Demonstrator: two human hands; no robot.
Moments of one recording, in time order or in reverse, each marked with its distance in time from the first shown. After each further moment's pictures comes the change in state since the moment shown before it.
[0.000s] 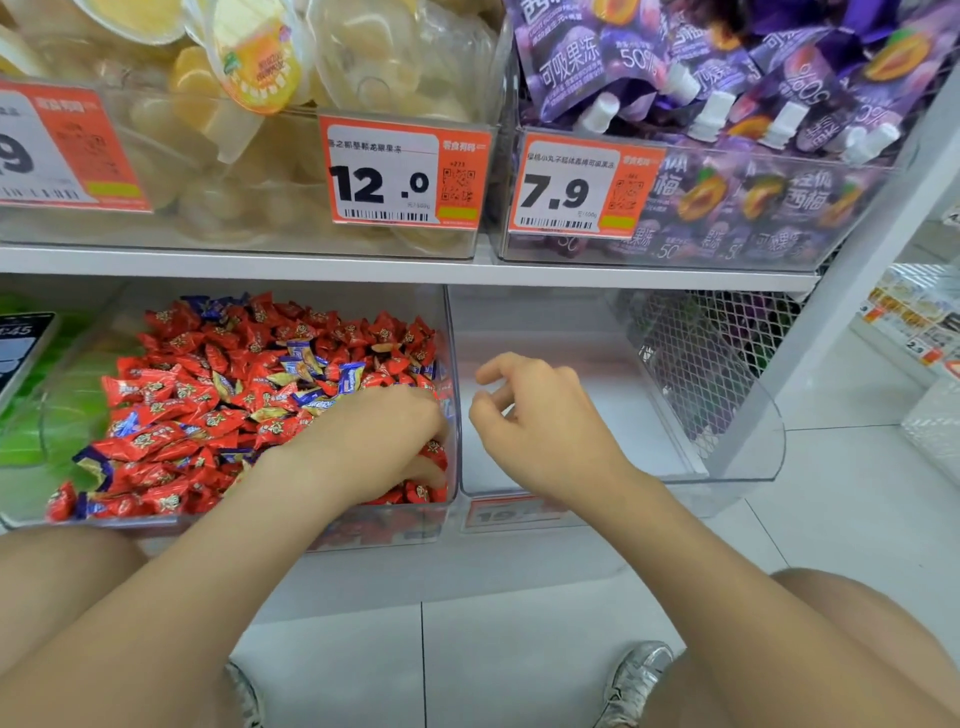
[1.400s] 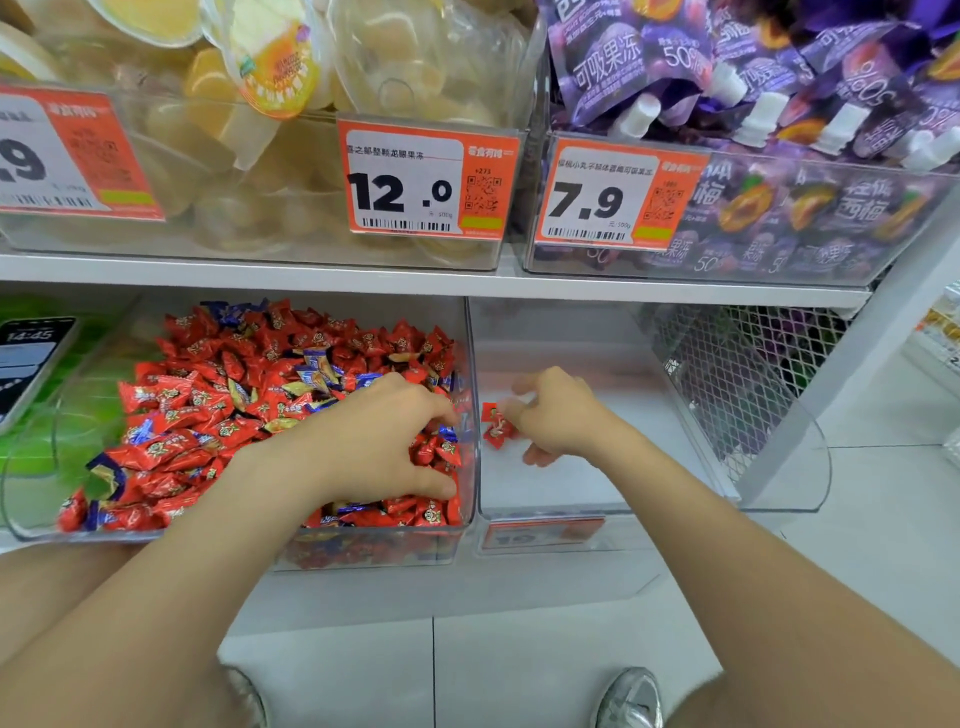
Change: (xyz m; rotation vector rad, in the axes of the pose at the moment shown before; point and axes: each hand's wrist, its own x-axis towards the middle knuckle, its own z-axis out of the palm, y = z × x) left_hand -0.002 -0.021 -0.010 -0.236 0.034 -0.043; right_hand 0.076 0.050 0.022 -0.009 -0.278 0.302
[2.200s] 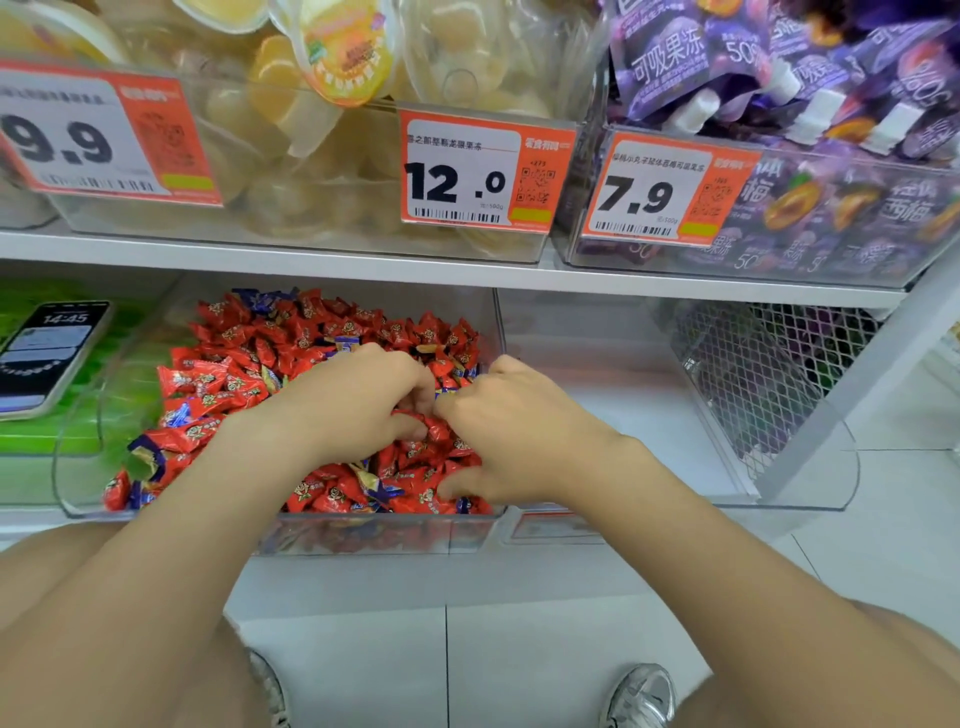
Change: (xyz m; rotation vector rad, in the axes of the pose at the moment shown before) left_hand -0.011 -0.043 -0.011 -0.036 0.108 -0.071; right_hand -0.055 -0.073 0.024 -0.931 0.113 -0.812
